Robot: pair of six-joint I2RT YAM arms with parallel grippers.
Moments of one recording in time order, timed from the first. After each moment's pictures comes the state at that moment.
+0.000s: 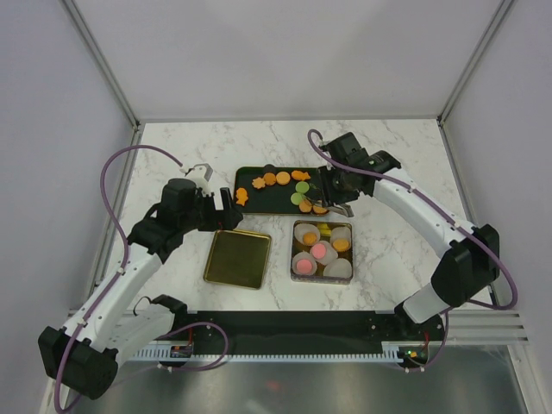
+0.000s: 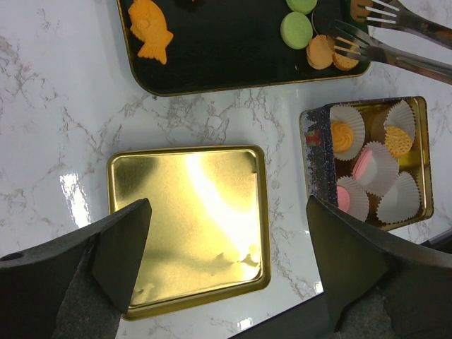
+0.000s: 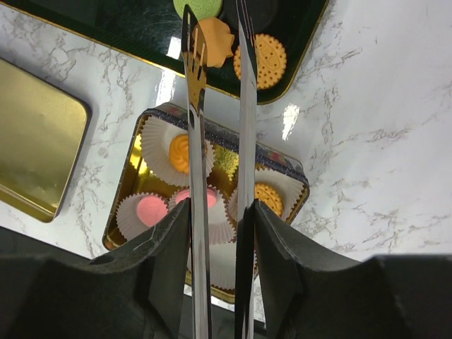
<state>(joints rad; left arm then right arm) -0.39 0.92 0.83 -0.55 0.11 -0.38 0.54 1.53 1.42 -0.92 0.00 0.27</state>
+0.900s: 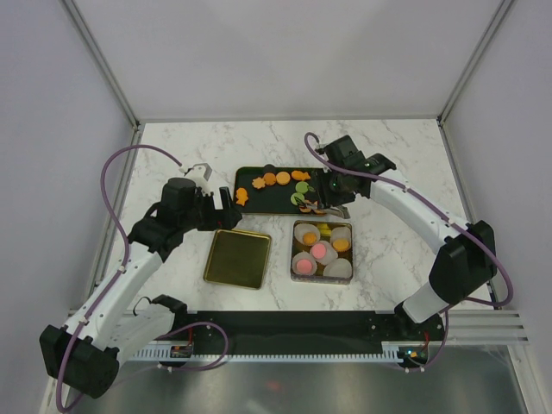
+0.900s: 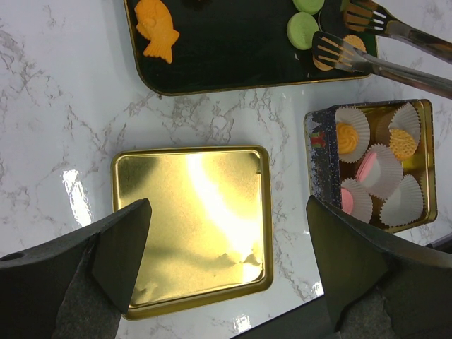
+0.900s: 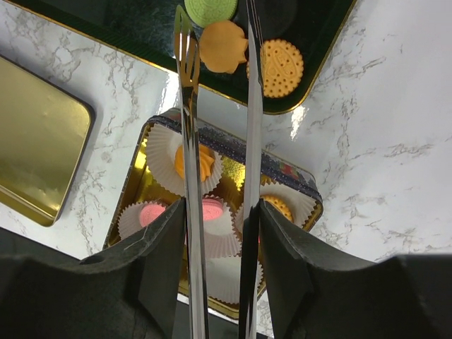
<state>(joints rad) -0.37 0.94 0.83 -0.55 0.11 -0.38 0.54 1.57 1.38 -0.84 -0.04 0.26</state>
